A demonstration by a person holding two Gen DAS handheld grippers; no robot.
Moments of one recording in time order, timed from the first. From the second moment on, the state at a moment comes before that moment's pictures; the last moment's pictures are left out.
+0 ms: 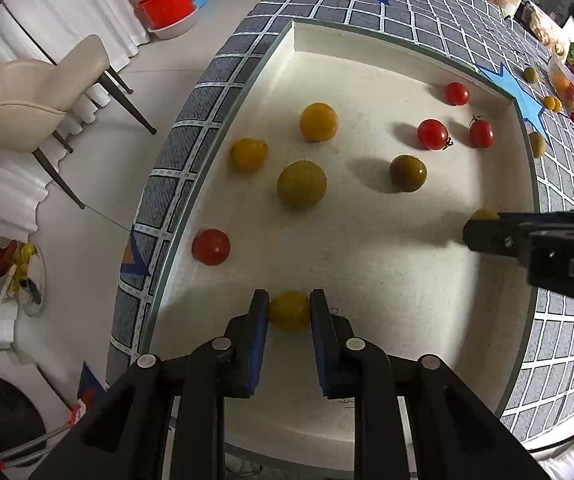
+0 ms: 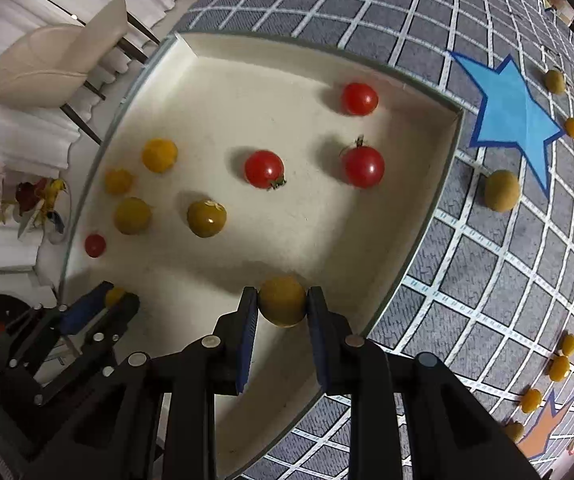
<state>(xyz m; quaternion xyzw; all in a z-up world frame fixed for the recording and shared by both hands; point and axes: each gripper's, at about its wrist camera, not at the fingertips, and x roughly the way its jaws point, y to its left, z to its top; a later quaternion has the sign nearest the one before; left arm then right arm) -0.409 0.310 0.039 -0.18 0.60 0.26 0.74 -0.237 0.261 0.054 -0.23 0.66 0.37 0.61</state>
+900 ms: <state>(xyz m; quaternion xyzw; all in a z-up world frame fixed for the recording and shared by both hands) -0.380 0.261 0.081 -0.09 0.60 0.22 0.76 -0.206 0.195 0.116 -0.16 0.64 0.35 0.67</state>
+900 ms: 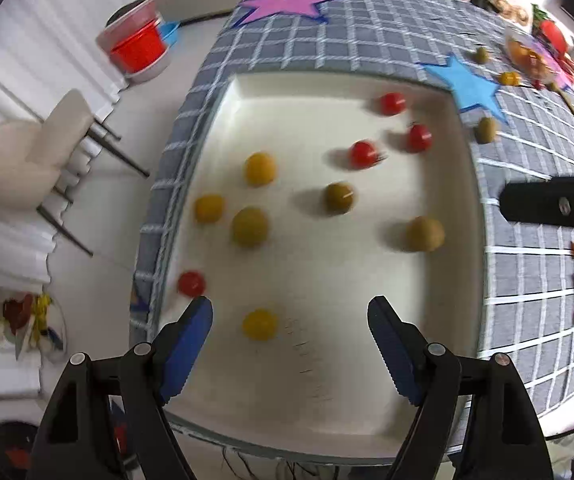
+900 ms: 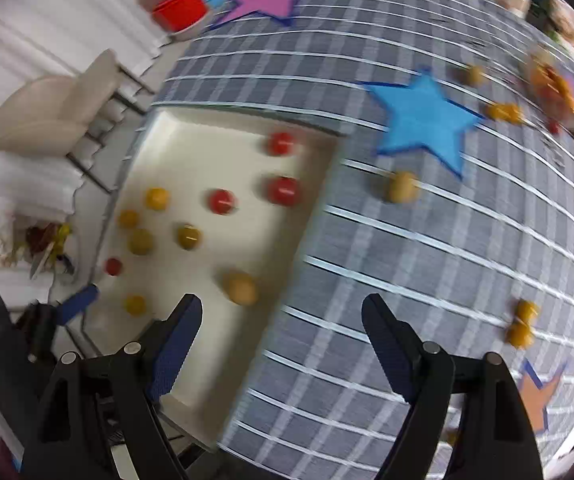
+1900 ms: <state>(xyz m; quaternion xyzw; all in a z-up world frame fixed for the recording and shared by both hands) -0.218 0.066 0.057 -0.02 0.62 -0.05 0.78 -0.219 -0.040 0.074 -0.04 0.66 0.19 0.72</state>
